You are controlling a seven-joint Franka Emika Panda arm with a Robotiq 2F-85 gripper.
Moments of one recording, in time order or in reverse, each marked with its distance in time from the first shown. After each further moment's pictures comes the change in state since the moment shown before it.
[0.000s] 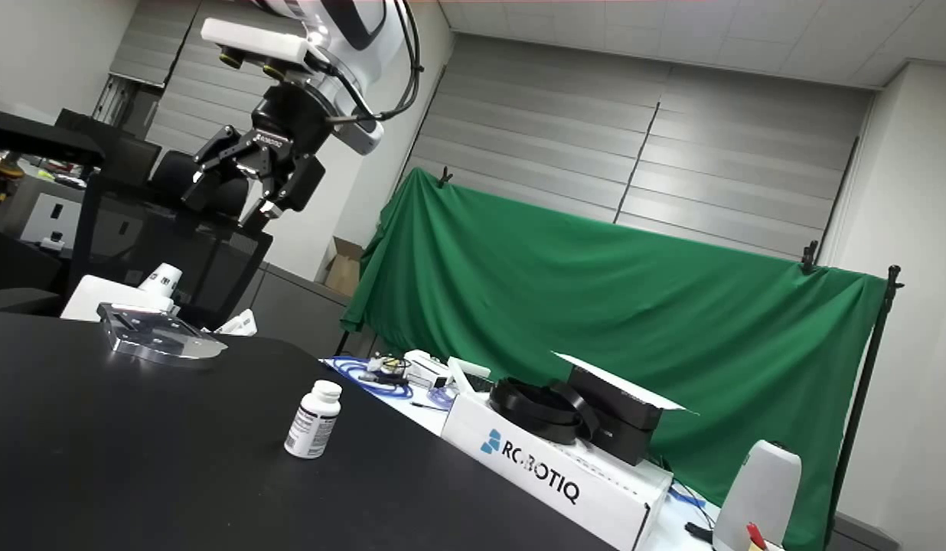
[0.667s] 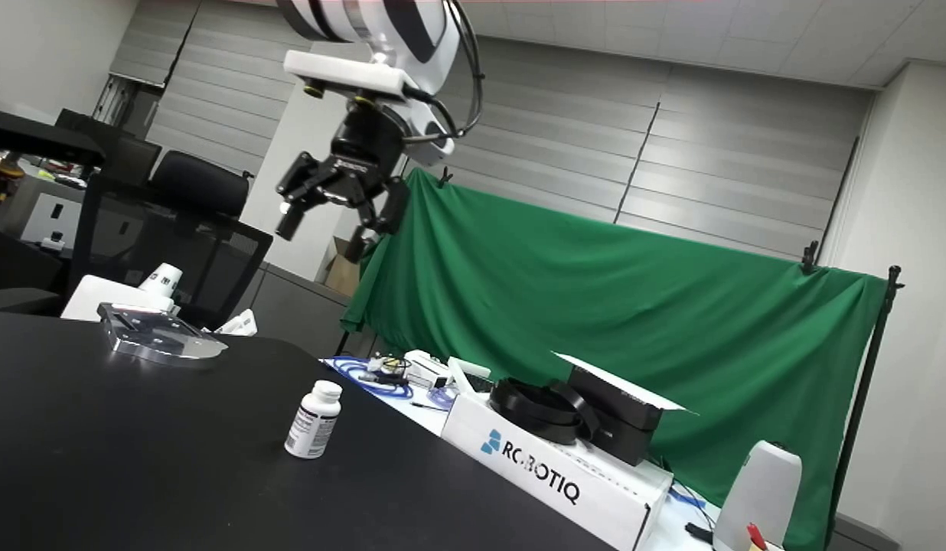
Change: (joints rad) arm -0.073 0.064 -0.081 0.080 -0.150 0.052 -0.129
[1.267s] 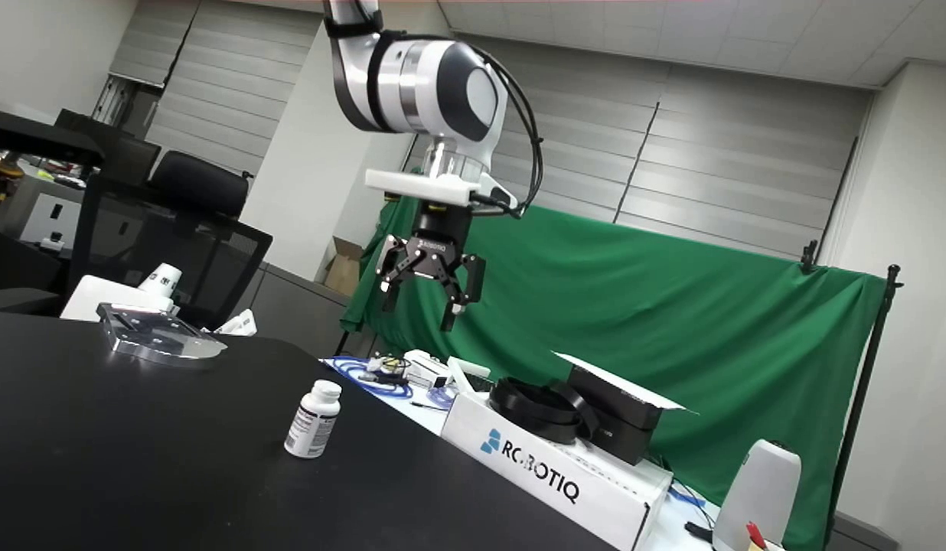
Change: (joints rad) arm -0.059 0.264 -0.069 0.134 -0.070 0.412 0.044
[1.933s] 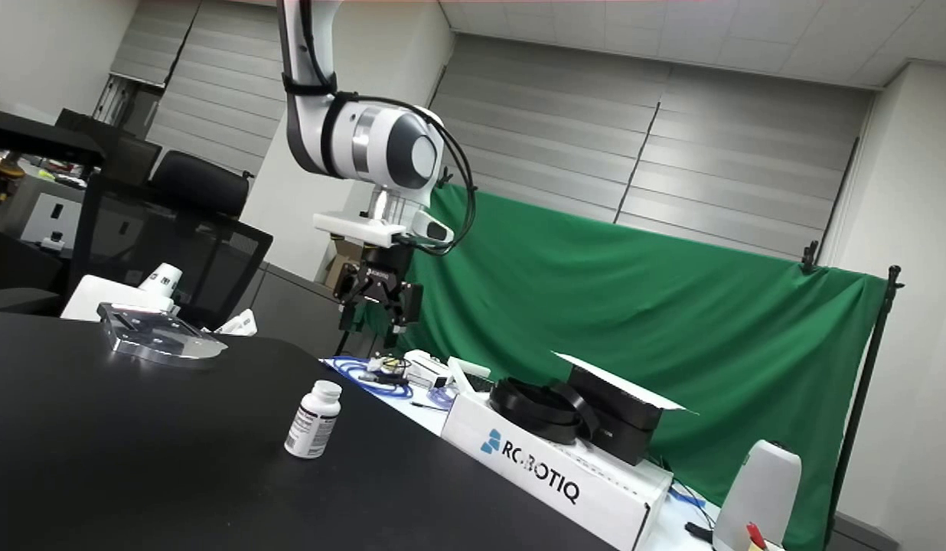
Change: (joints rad) arm 0.141 0.195 0.018 0.104 -0.037 0.113 0.257
